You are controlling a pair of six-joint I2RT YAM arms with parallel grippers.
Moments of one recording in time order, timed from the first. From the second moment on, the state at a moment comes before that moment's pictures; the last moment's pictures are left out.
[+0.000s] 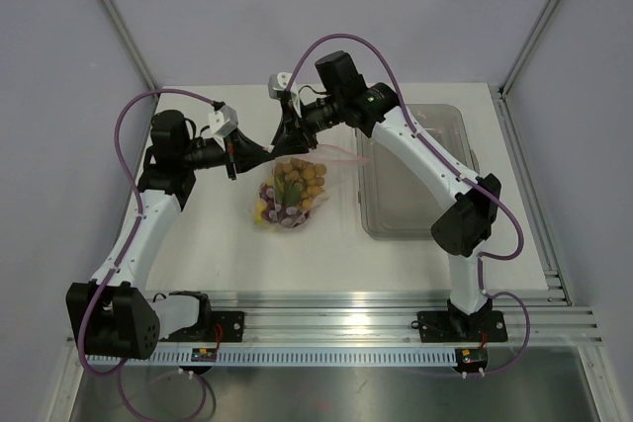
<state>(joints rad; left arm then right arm) -0.08 1.18 0.98 -0.02 1.21 0.15 0.69 2.00 2.15 -0.75 -0.99 -0.48</state>
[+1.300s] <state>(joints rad) -0.08 1.17 1.00 -0.14 1.18 0.23 0.70 1.78 1.82 -0.60 -0.83 -0.47</state>
